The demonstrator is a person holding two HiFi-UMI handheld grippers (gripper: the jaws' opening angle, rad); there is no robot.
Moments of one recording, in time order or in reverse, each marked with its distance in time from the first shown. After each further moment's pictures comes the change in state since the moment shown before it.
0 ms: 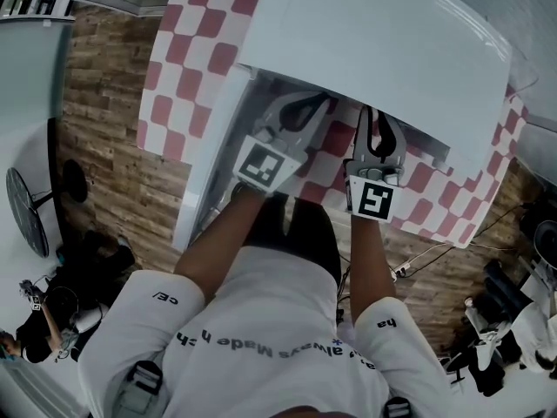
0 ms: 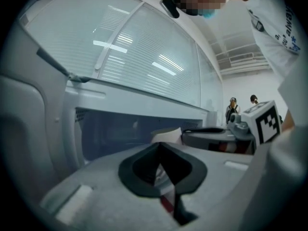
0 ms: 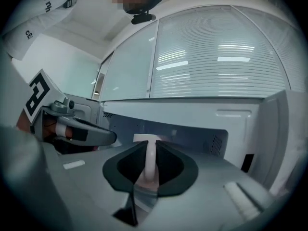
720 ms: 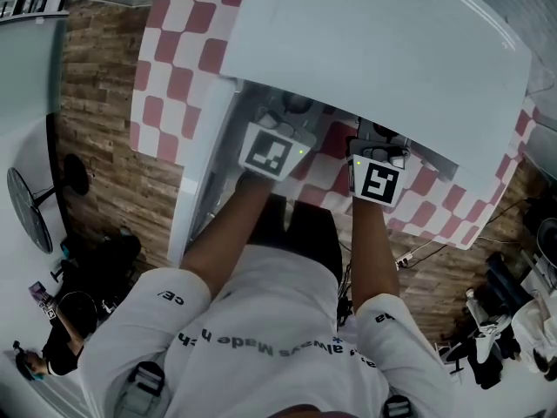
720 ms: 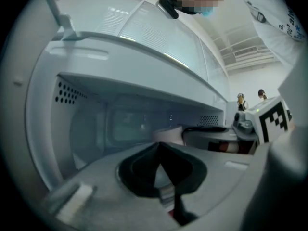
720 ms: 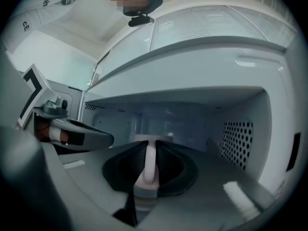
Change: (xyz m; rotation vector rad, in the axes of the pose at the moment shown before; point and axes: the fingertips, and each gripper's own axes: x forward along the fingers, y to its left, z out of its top) left arm 0.045 0.037 -0.017 0.017 -0.012 0.082; right arm 0.053 -0.023 -0.025 0.008 -0.024 -0.028
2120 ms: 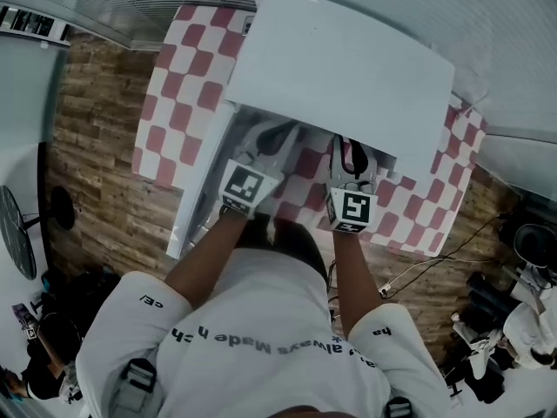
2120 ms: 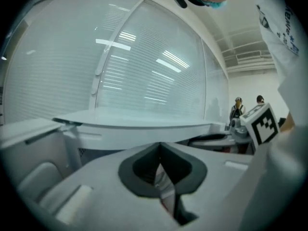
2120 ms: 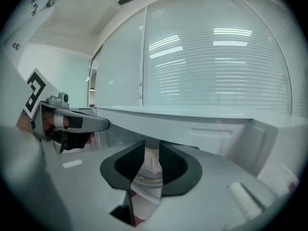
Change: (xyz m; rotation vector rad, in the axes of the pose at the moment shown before) left arm -0.054 -0.038 0.068 -0.018 0.081 -0.031; right arm -0.068 -0.003 0.045 0.106 0.188 0.043
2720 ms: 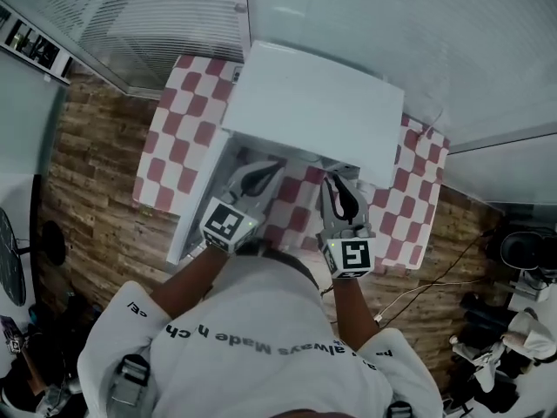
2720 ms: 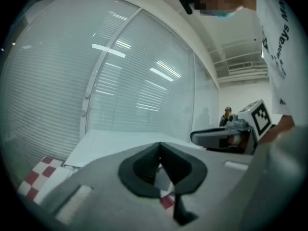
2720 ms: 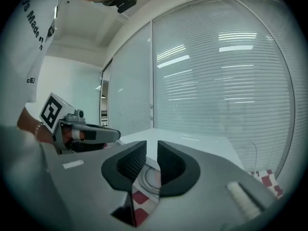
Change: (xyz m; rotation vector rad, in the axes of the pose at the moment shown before) left arm -0.070 -0.070 0.096 -0.006 -0.092 -0.102; right arm -0.119 0.028 0.116 -0.036 -0.082 0.118
